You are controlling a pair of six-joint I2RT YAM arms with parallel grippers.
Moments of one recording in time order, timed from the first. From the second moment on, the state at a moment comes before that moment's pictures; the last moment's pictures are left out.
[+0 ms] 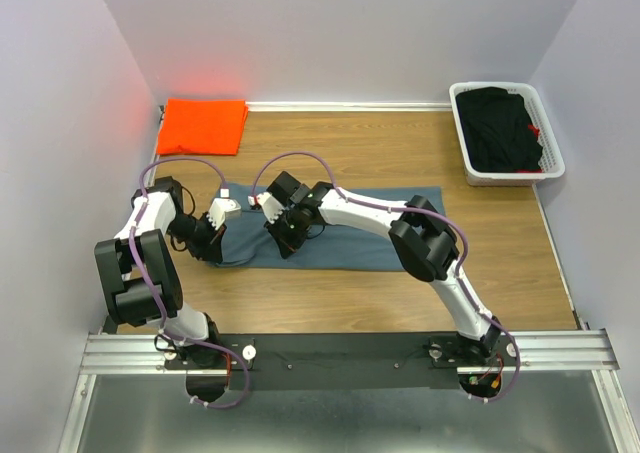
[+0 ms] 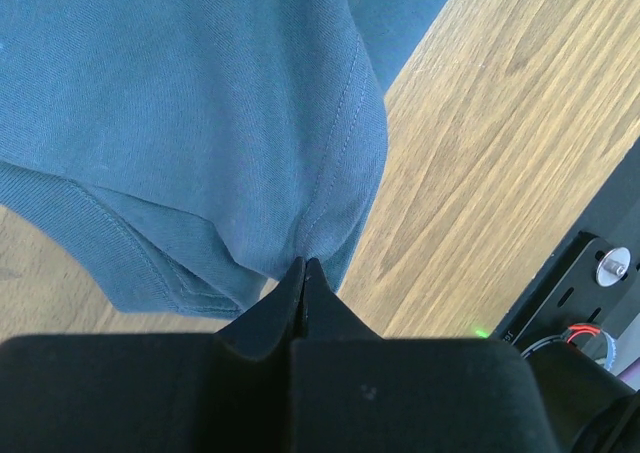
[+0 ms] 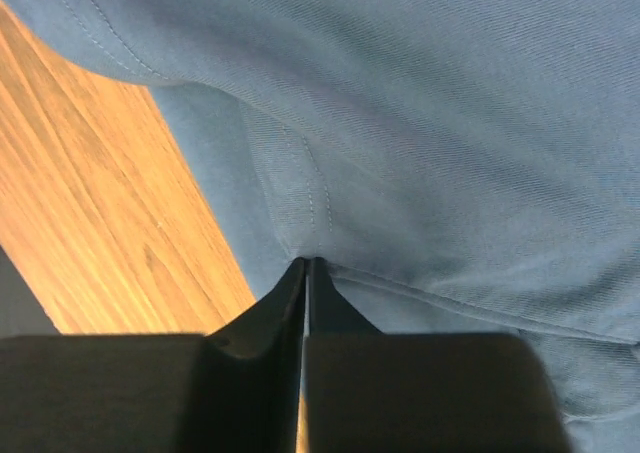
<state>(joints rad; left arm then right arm) 0.25 1.54 0.96 -1.08 0.60 1.16 0.96 2.29 1.81 -0.63 -0.38 -0.02</state>
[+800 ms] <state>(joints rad) 0.25 1.54 0.97 -1.08 0.60 1.16 0.96 2.21 1.79 -0.63 -0.35 -0.01</state>
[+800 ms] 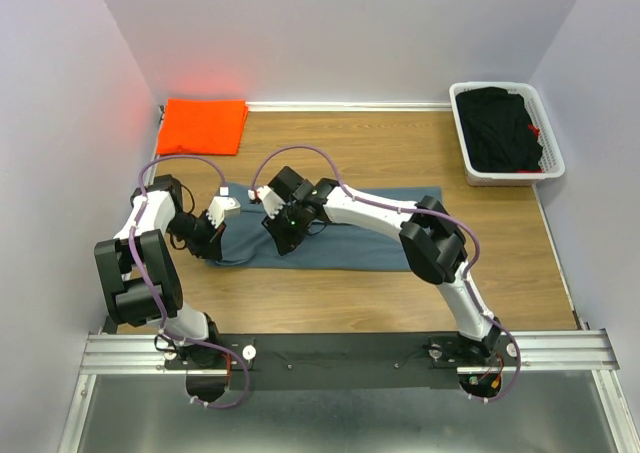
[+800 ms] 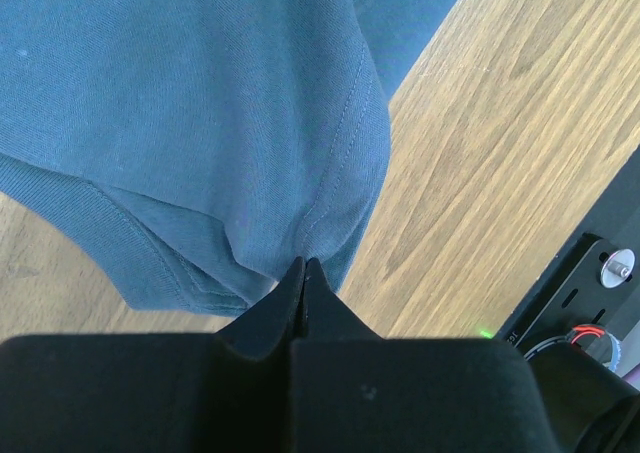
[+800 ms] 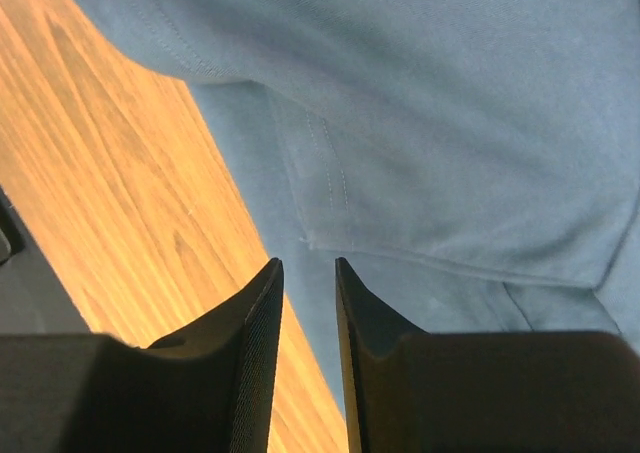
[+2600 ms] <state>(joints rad) 0.25 1.54 0.96 -1.07 0.60 1.16 1.01 2.30 1.86 -0.62 -0.25 0.02</state>
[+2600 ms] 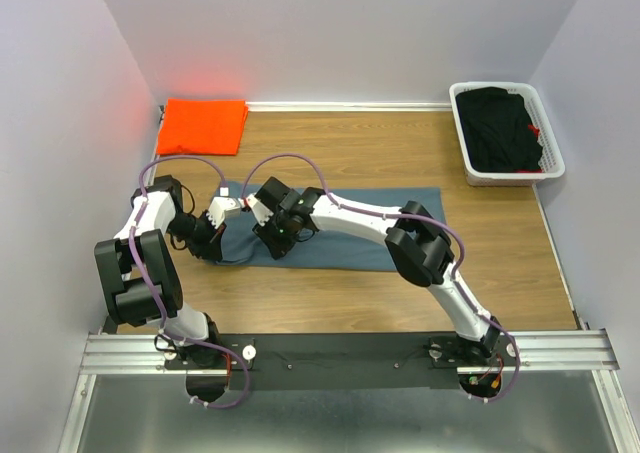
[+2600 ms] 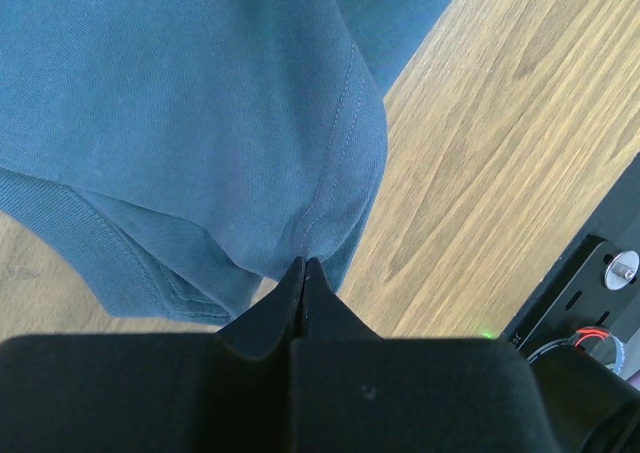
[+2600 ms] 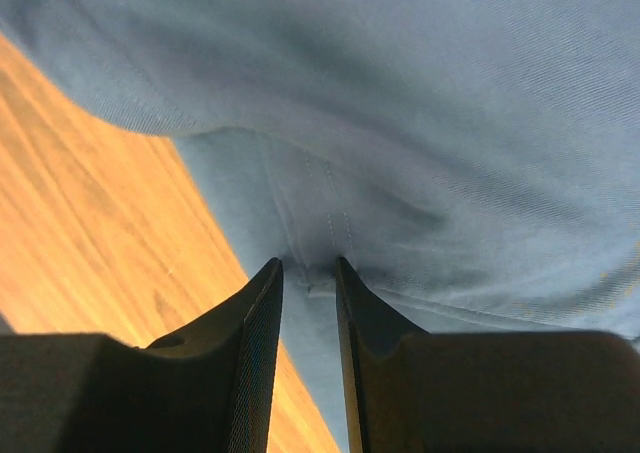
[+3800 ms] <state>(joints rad) 0.26 1.52 0.98 -1.09 0.60 1.16 1.03 2.22 1.83 -0.63 -0.12 0.00</state>
